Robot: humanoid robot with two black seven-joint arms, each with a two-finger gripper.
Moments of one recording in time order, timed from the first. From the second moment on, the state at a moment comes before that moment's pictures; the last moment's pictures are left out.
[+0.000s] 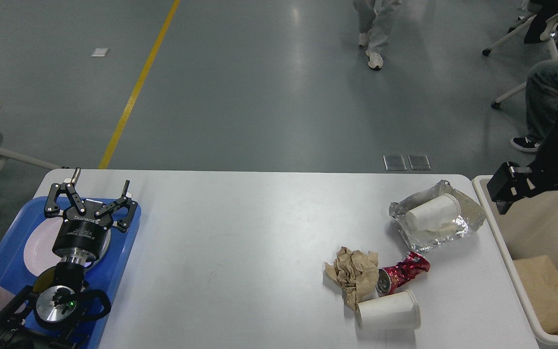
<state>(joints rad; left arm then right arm) -0.26 0.19 -1.31 -0.79 -0.05 -0.60 -0.20 2.35 -0.44 -1.42 1.54 -0.29 0.80 -0.18</state>
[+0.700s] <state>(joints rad) -0.26 0.19 -1.31 -0.79 -0.05 -0.60 -0.20 2.06 -0.44 -1.36 1.46 -0.02 0.32 -0.17</state>
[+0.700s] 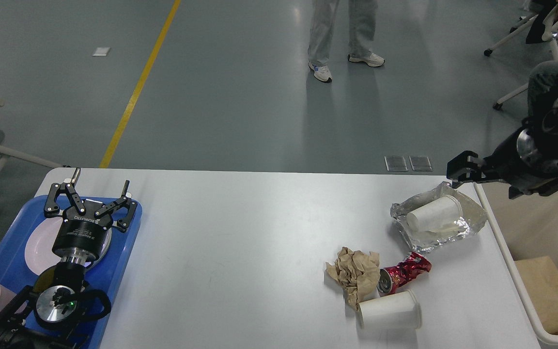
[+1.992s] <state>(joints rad) -0.26 0.19 -1.31 -0.79 -0.05 -0.60 -0.20 1.02 -0.26 -0.90 0.49 0.21 0.09 -0.18</state>
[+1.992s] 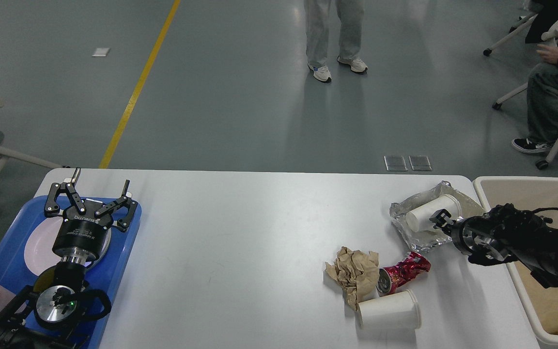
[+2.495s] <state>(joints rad) -0.26 0.19 -1.31 -0.79 -0.05 -0.60 -0.20 1.01 -0.25 -0.90 0.50 0.19 0.10 -0.18</state>
